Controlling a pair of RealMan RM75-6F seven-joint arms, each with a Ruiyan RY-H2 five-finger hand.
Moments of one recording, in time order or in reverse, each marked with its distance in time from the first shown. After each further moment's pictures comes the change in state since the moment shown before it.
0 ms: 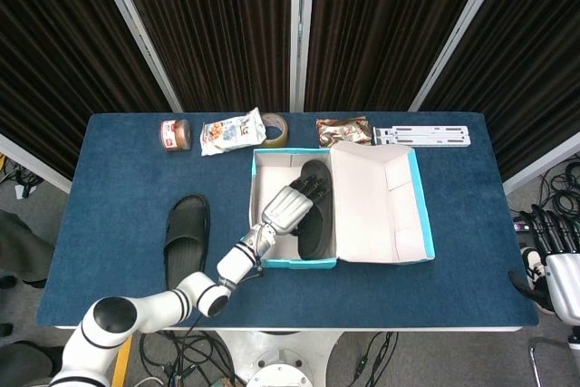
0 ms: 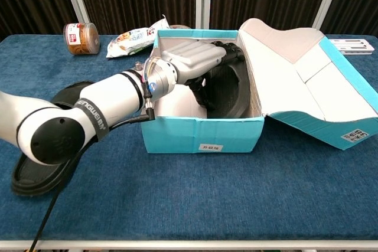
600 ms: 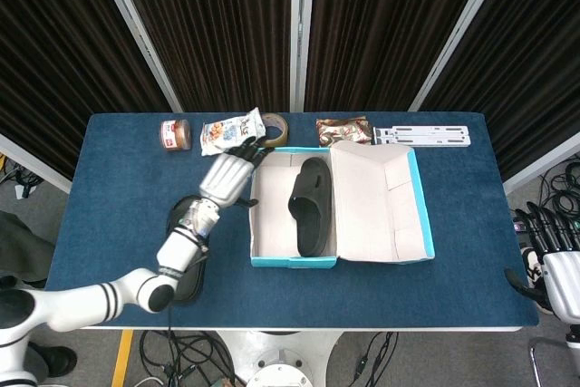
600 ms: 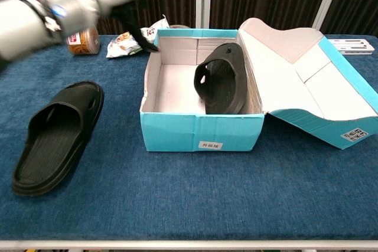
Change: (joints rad) left arm 0.195 0.495 -0.054 -0.594 -0.218 0.108 0.161; right arm 0.013 -0.007 0.004 0.020 -0.032 0.005 0.032
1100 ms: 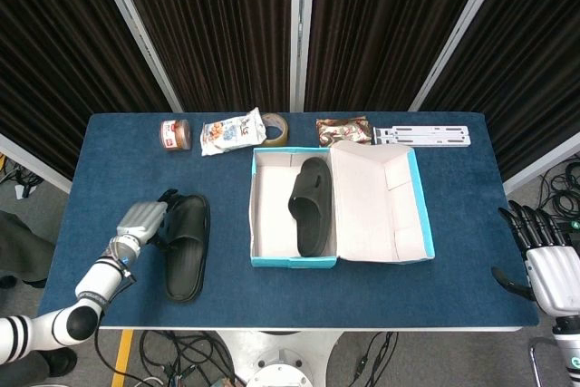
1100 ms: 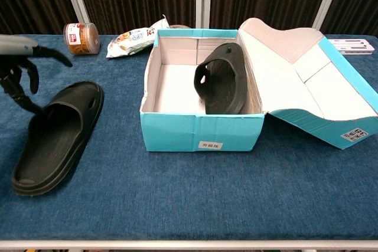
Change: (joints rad) left arm 0.164 0.328 0.189 -0.278 -0.390 -0.157 -0.002; right arm 0.035 -0.024 -0.002 0.017 -0.007 -0.048 0.008
